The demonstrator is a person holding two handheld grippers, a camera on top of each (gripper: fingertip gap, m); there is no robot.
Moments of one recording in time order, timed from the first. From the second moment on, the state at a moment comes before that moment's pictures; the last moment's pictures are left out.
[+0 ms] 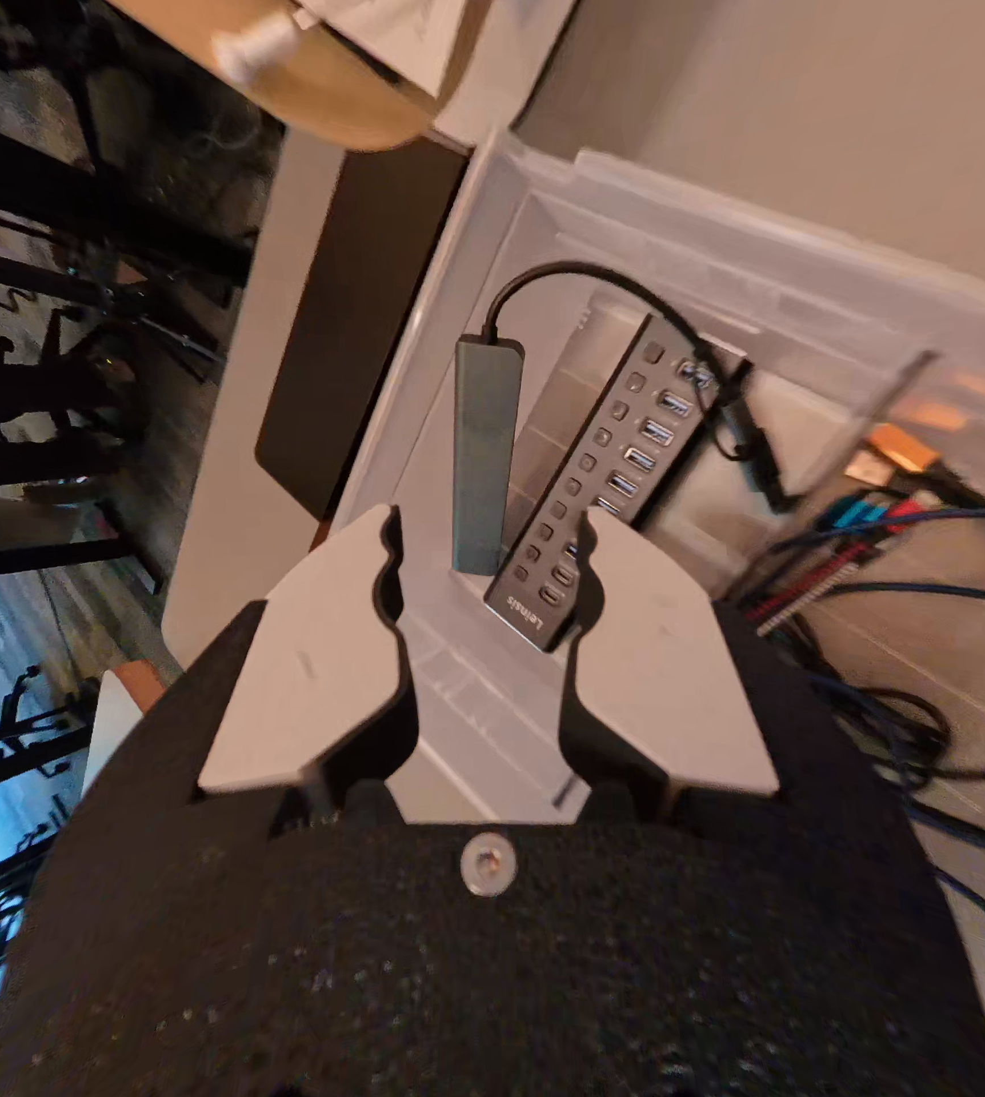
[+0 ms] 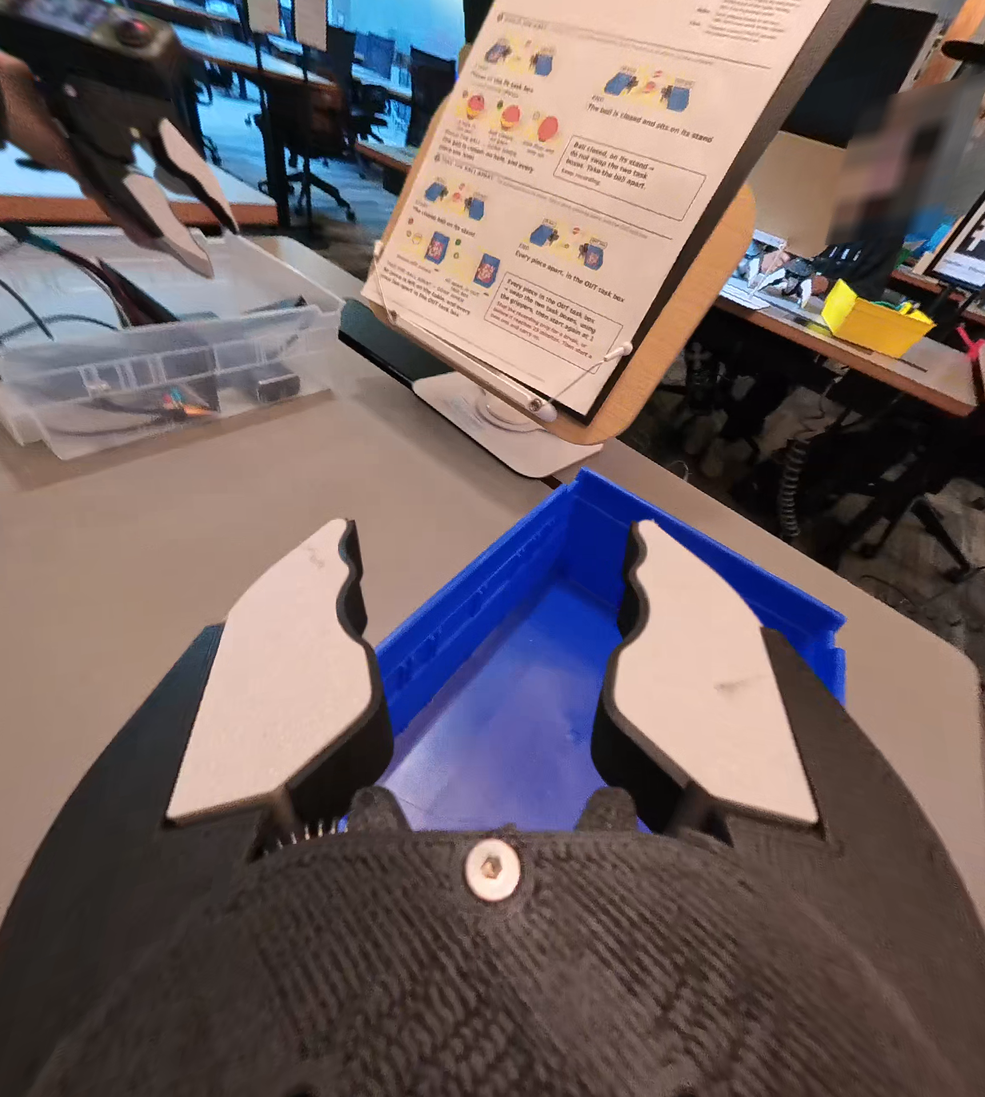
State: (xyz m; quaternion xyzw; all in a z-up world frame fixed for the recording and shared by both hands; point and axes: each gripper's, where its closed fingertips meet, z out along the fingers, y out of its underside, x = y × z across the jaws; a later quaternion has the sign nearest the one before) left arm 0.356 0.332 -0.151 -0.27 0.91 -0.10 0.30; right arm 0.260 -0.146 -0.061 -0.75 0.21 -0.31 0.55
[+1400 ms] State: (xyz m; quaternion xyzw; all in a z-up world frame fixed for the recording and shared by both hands) left arm 0.286 0.210 -0.053 -0.09 0.92 -0.10 0.36; right arm 0.213 -0.039 -0.074 -0.74 0.06 -0.31 0.60
